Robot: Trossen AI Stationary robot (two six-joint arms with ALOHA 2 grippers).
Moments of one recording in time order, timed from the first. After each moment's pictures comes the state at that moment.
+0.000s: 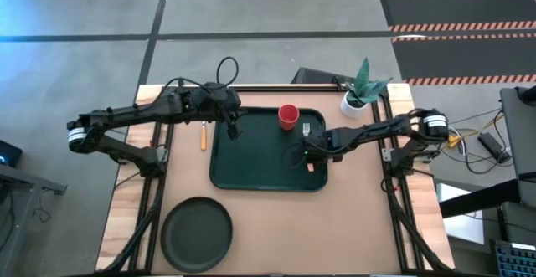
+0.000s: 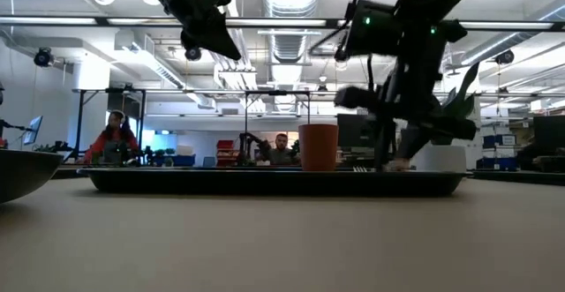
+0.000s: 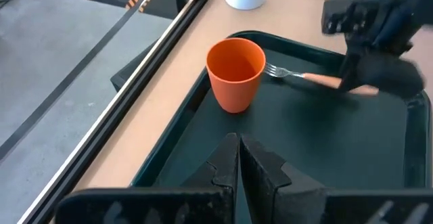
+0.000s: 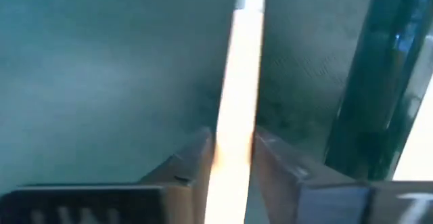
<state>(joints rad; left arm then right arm) 0.32 1.24 1.08 -0.46 -0.11 -0.02 -0.06 1.64 0.92 -0.53 0.08 1.37</state>
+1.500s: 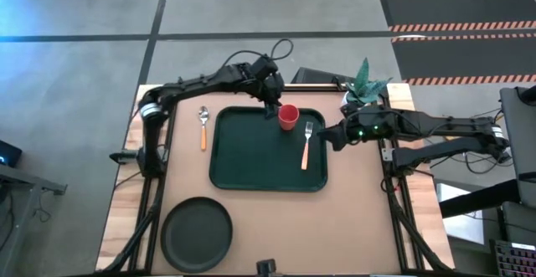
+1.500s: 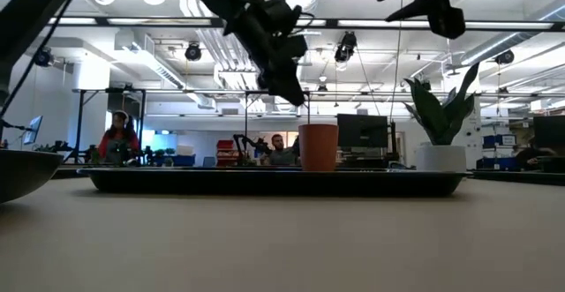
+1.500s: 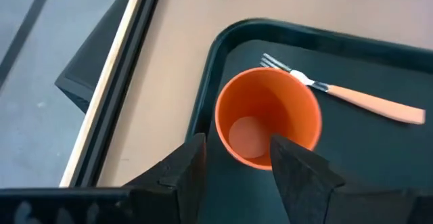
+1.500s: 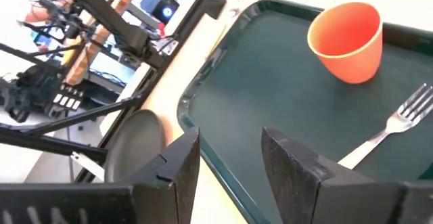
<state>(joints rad) 0.49 1.96 1.76 -0.67 0.17 0.25 -0.06 0.95 0.93 -0.48 0.10 0.90</state>
